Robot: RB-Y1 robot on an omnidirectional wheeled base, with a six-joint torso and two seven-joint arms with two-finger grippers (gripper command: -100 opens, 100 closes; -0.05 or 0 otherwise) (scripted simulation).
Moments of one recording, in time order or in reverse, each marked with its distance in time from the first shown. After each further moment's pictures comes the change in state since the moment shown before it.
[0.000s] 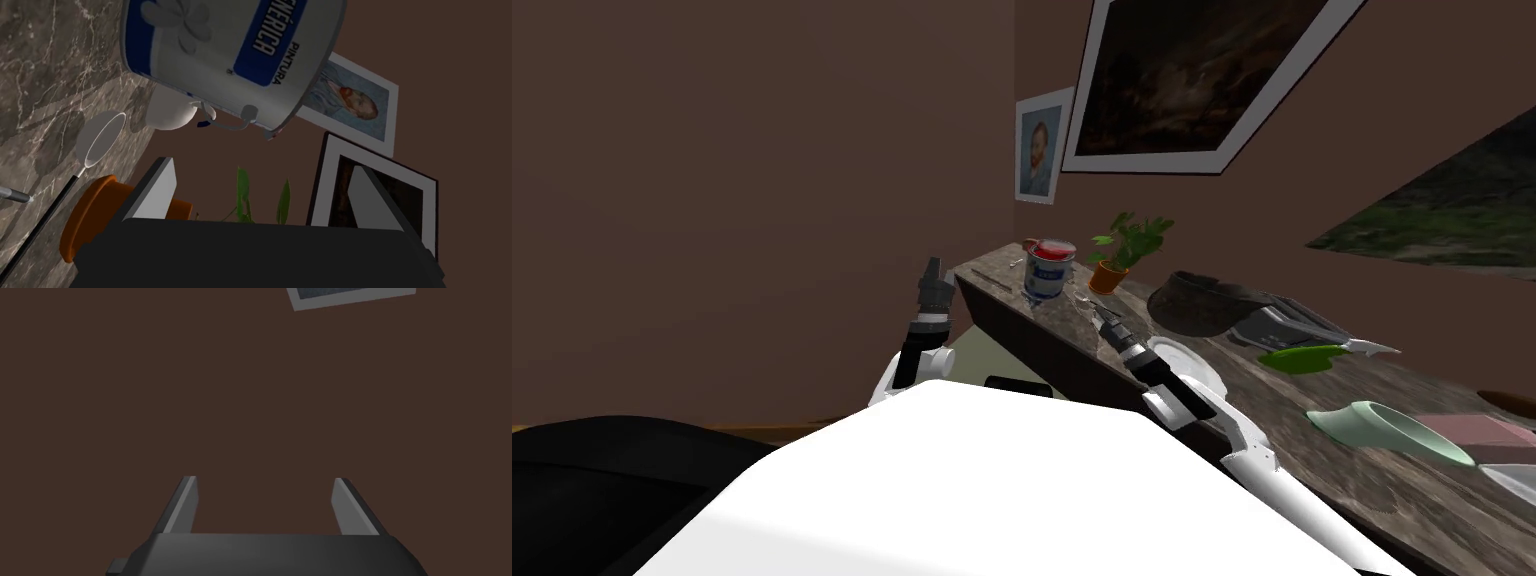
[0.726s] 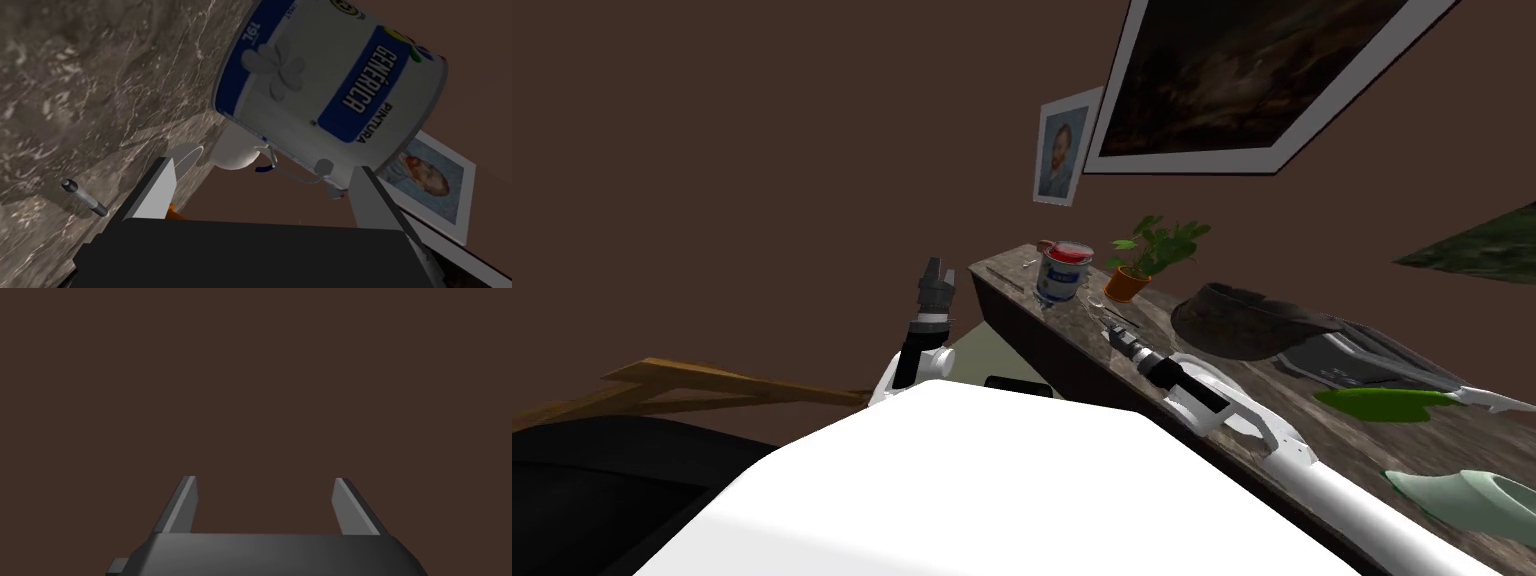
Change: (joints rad) left arm 0.000 0.000 0.000 0.000 0.000 0.000 0.000; right arm -0.015 -0.225 0.071 0.094 -0.097 0.106 -0.029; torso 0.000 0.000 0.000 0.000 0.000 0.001
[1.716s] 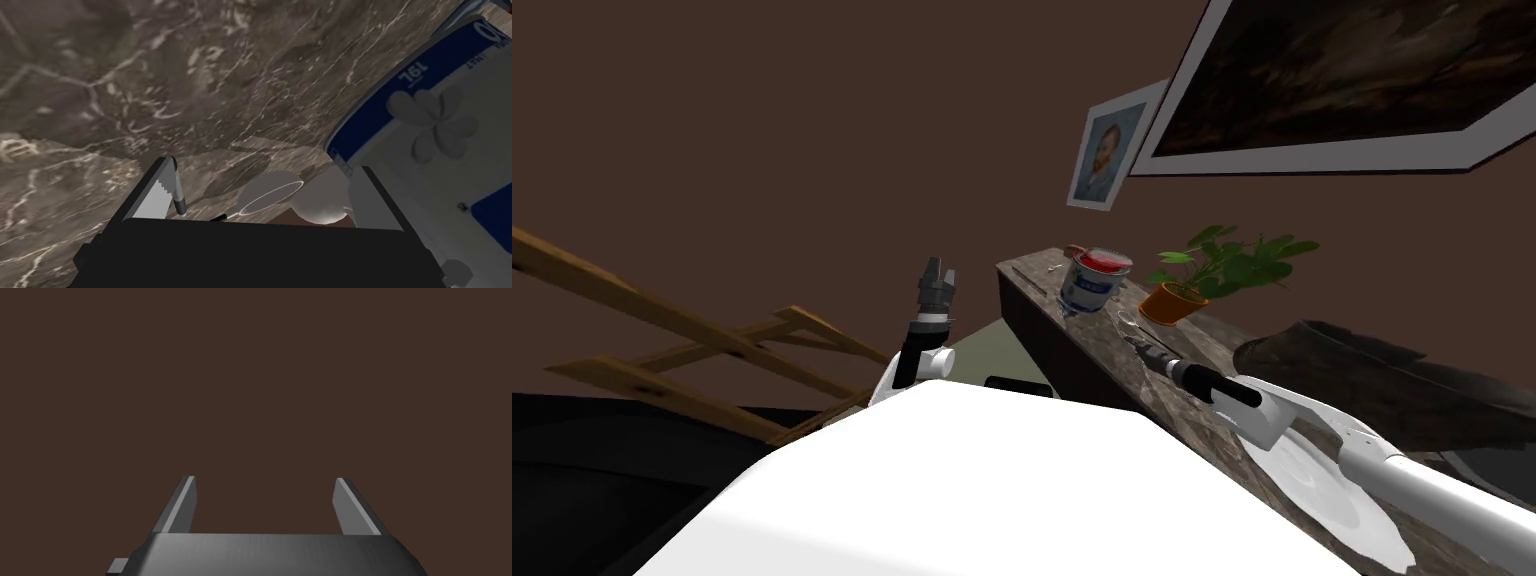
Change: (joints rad) left arm 0.000 0.000 0.000 0.000 0.000 0.000 0.000; right arm -0.046 -0.333 0.177 0.166 -0.177 0.200 -0.050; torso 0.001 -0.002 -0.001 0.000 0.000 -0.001
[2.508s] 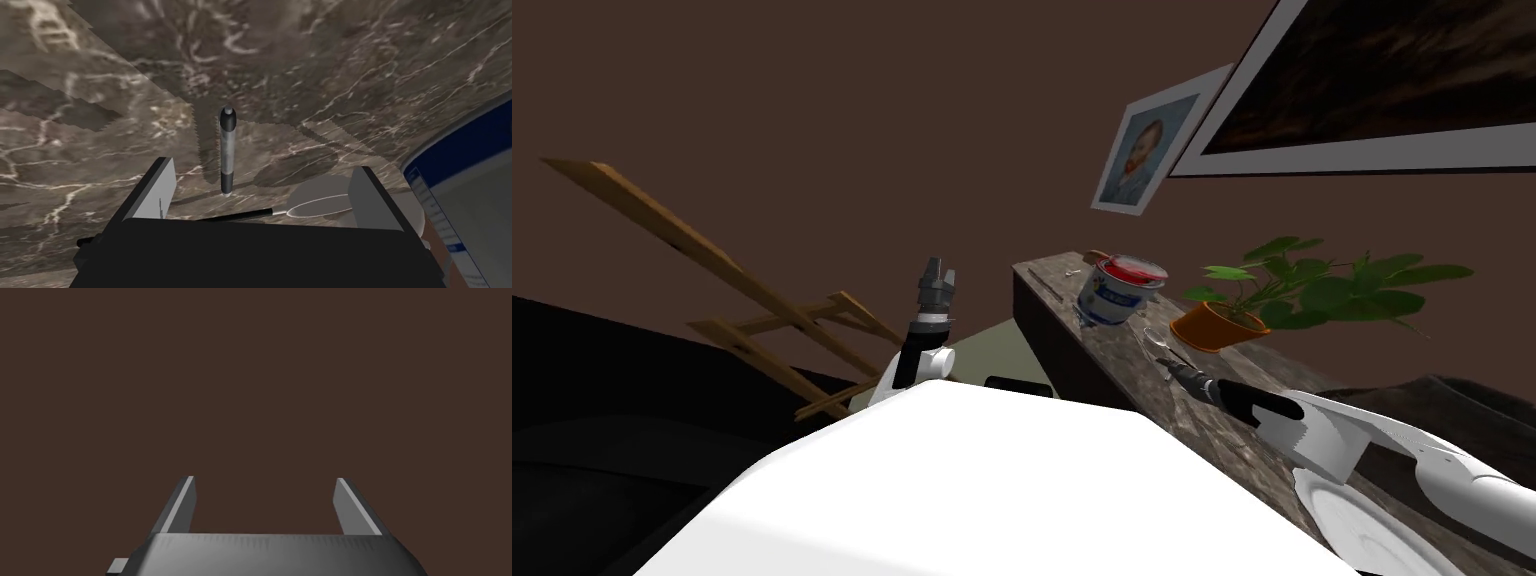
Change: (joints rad) left arm 0.000 0.000 0.000 0.000 0.000 0.000 0.000; right arm 0.042 -0.167 0.104 0.091 -0.113 0.114 -0.027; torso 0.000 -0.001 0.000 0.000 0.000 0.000
